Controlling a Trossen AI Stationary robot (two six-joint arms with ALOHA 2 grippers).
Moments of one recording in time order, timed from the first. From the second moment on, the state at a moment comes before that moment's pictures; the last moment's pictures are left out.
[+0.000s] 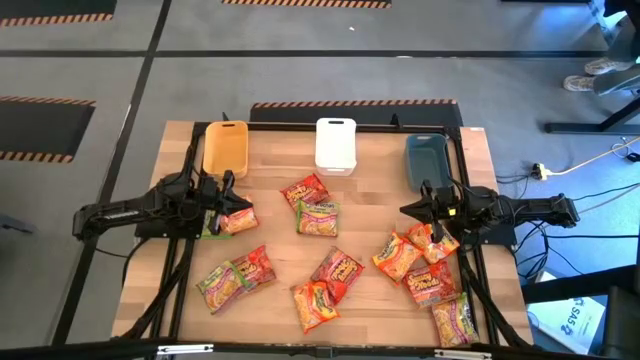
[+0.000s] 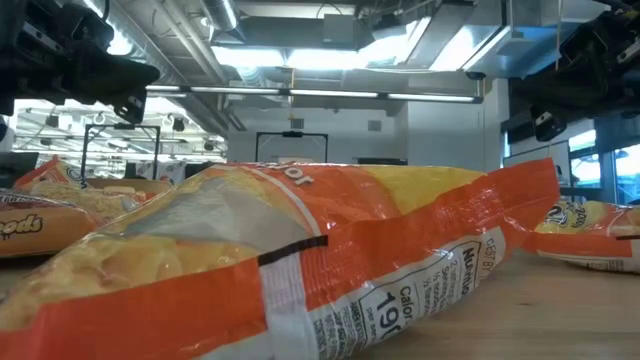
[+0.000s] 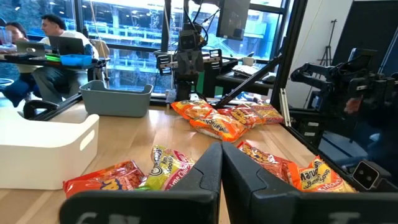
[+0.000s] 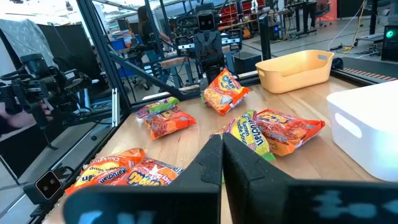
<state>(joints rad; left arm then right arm) 0.23 0.01 0.01 0.06 0.31 -0.15 0.06 0.03 0.01 0.01 0.01 0.23</state>
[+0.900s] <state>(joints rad) 0.23 0.13 0.01 0.32 0.08 -0.23 0.06 0.08 0.01 0.11 0.19 0.29</state>
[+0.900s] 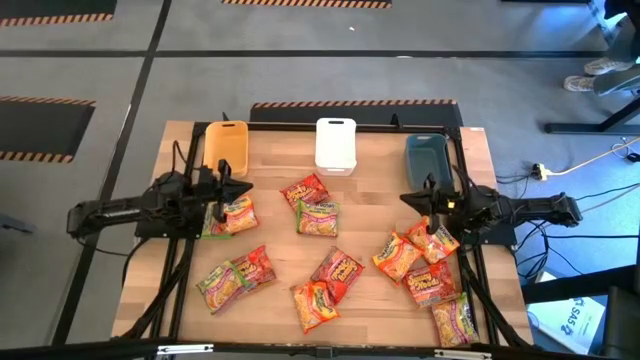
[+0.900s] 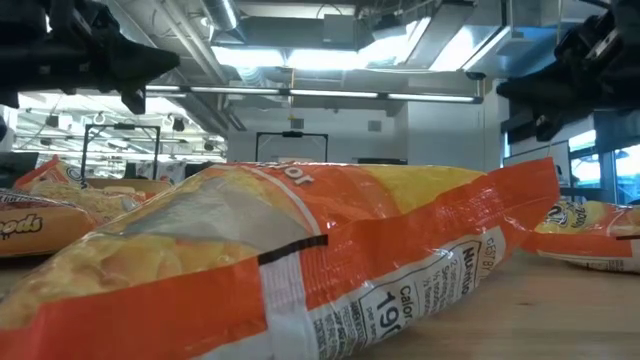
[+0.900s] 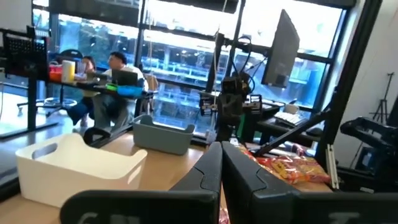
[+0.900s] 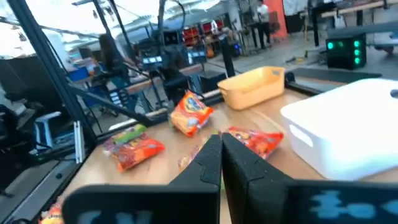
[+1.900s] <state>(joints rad) 0.21 0.81 0.19 0.68 0.04 -0.15 0.06 0.23 0.01 0.13 0.27 0.26</state>
